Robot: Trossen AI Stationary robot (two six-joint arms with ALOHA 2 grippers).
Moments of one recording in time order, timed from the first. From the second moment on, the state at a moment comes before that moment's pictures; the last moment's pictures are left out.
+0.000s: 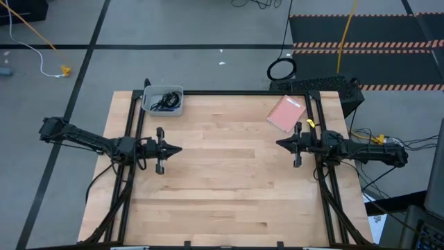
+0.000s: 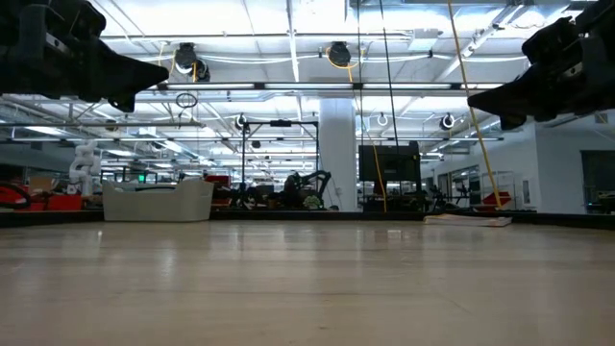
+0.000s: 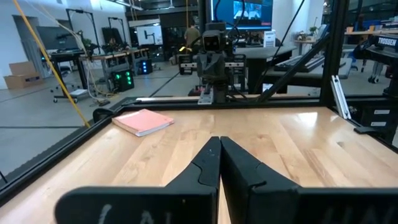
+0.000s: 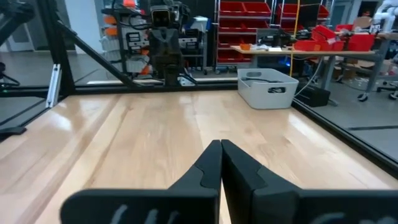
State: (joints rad) left arm -0.21 0.57 0.01 0.62 -0.26 0.07; right arm -0.08 0.08 0.01 0.02 0.04 0.00
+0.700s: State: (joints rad) left arm -0.21 0.57 0.01 0.60 -0.26 0.08; right arm -0.03 0.08 0.01 0.00 0.00 0.01
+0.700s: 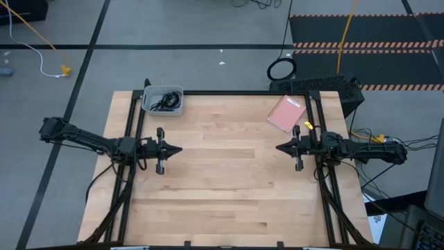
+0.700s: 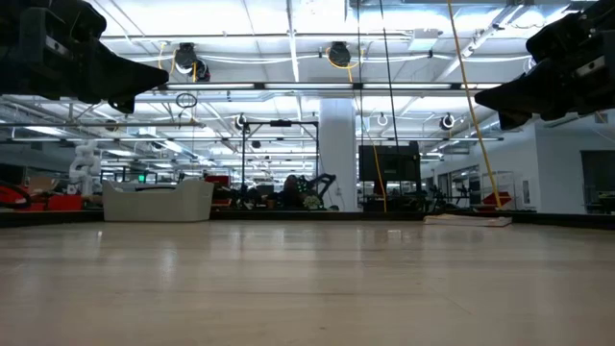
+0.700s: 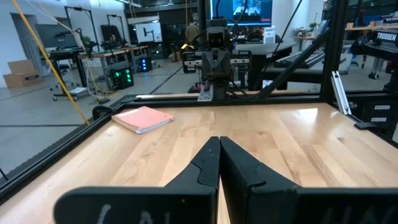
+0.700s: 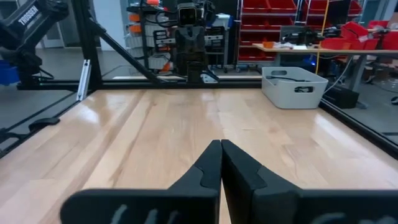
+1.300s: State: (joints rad) left arm -0.21 0.57 0.01 0.57 -0.29 0.07; right arm -0.01 0.09 0.01 0.00 0.00 0.02
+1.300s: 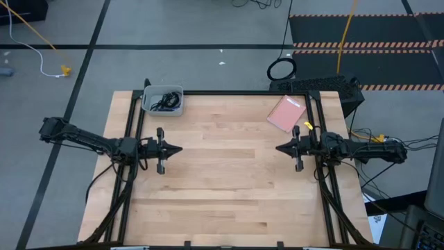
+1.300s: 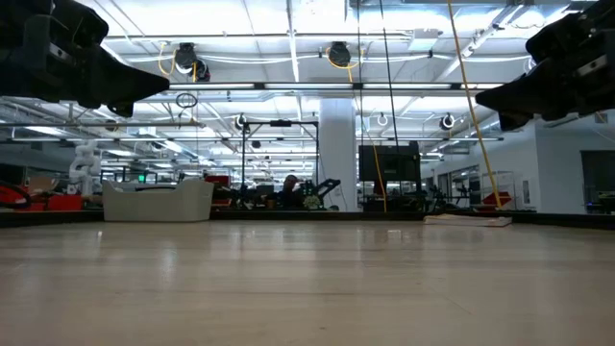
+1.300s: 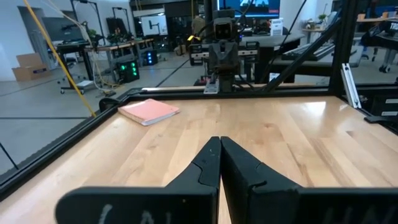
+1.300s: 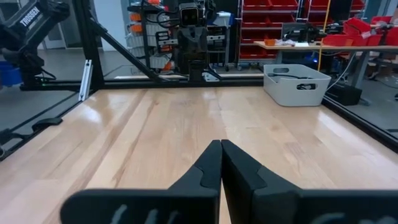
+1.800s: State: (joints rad) left arm -0.22 0.57 0.01 0.53 -0.28 0.07; right arm 0.02 0.11 0.01 0.00 0.02 -0.01
